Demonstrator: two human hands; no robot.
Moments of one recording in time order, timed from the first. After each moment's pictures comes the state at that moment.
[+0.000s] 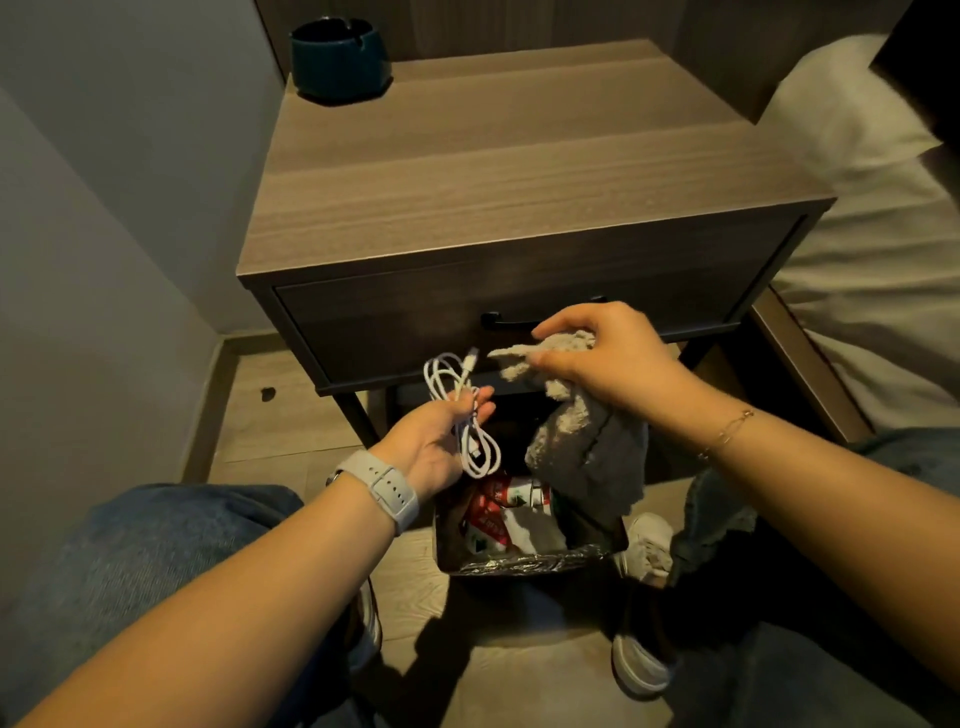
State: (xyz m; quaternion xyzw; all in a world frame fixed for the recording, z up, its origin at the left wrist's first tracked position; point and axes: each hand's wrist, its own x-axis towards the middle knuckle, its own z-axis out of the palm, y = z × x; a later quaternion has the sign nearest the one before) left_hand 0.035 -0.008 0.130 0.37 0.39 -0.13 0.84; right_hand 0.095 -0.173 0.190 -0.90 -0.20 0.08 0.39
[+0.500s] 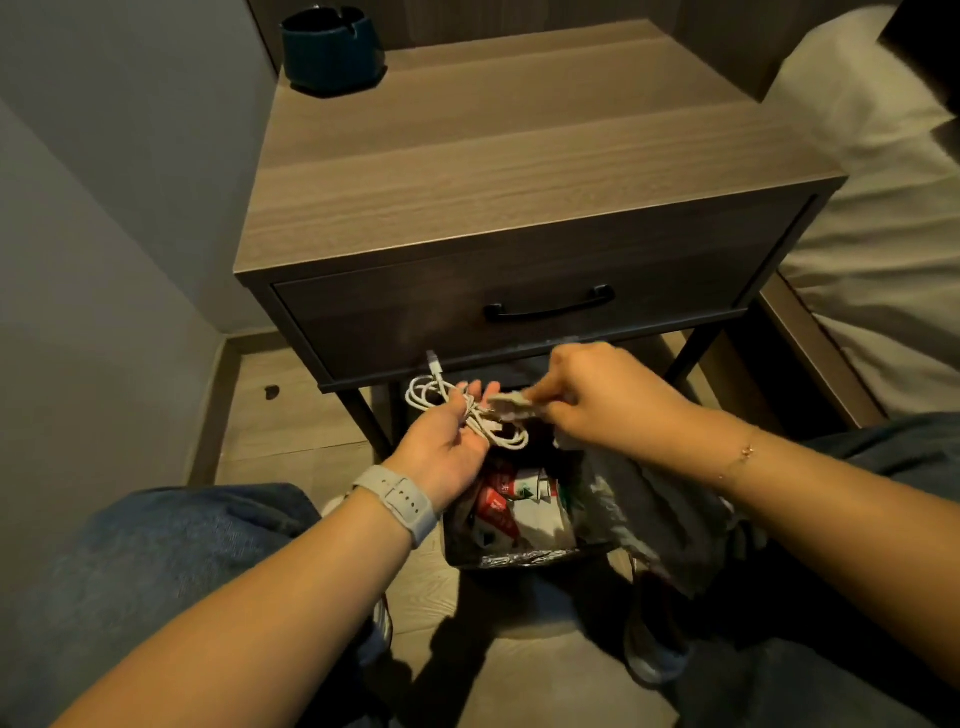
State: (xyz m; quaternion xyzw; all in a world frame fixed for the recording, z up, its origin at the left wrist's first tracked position) left_hand 0.029 -0.012 0.127 0.16 0.40 -0.06 0.90; right_hand 0.069 -0.164 0.180 -0.91 -0.36 0.10 0.18
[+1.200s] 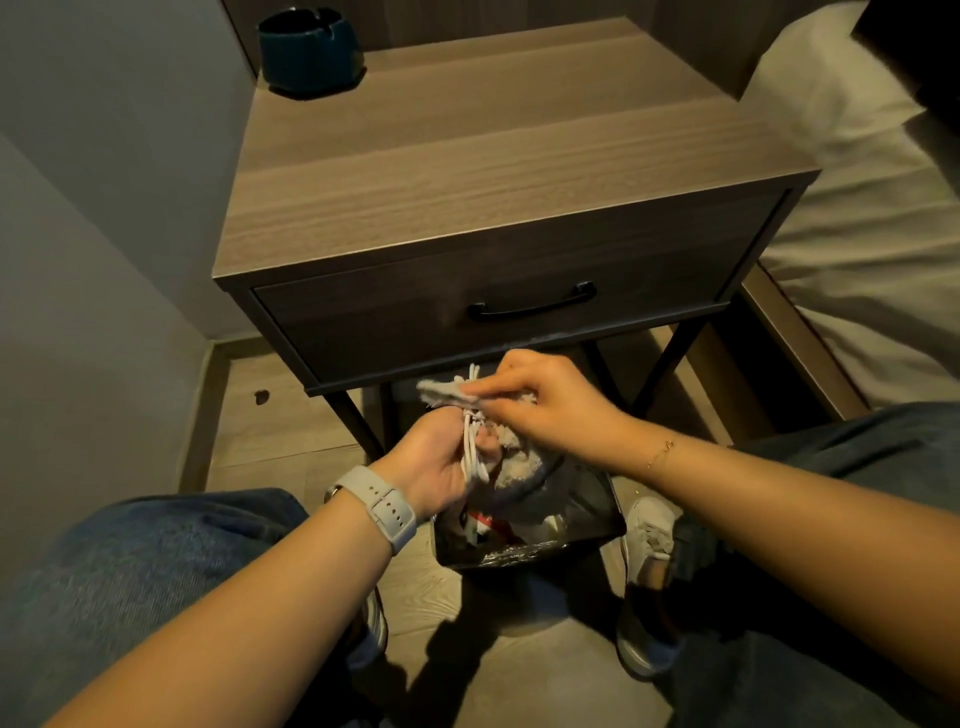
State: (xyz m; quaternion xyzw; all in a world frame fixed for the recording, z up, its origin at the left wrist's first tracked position) left_hand 0.023 -0.017 0.125 0.26 0.34 -0.23 0.87; right_hand 0.068 -0.152 0.144 -0.85 -0.33 0.12 0.40
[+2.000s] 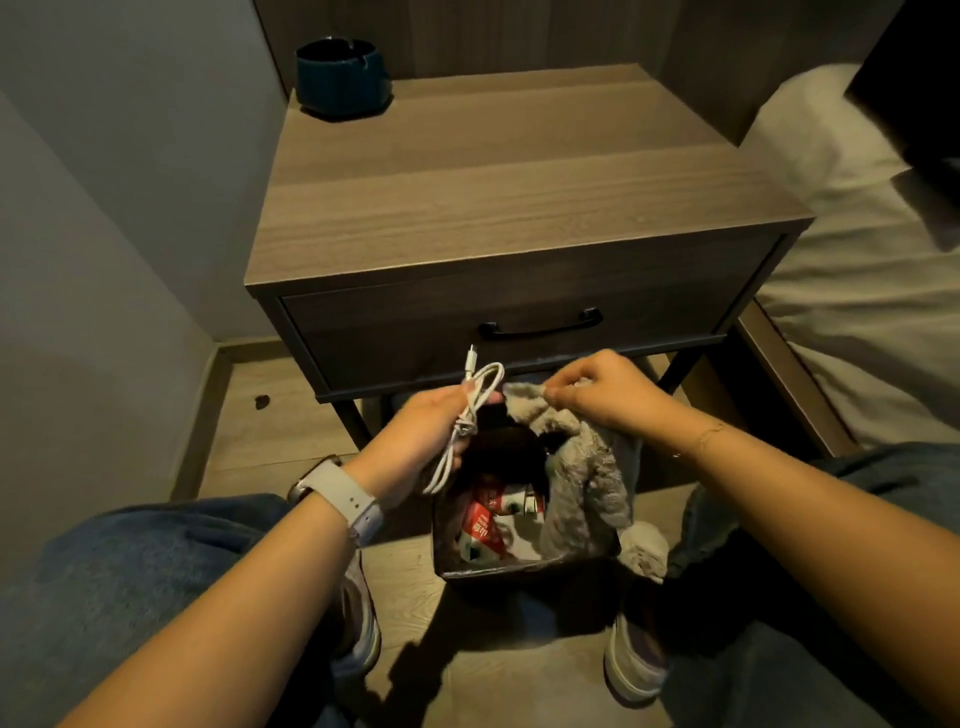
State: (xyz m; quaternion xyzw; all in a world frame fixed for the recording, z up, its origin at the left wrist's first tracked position) left_hand 0.014 0.009 0.156 0.65 0.21 -0.17 0.71; right_hand 0.103 -0.183 0.158 -0.90 -0.13 0.21 0.36
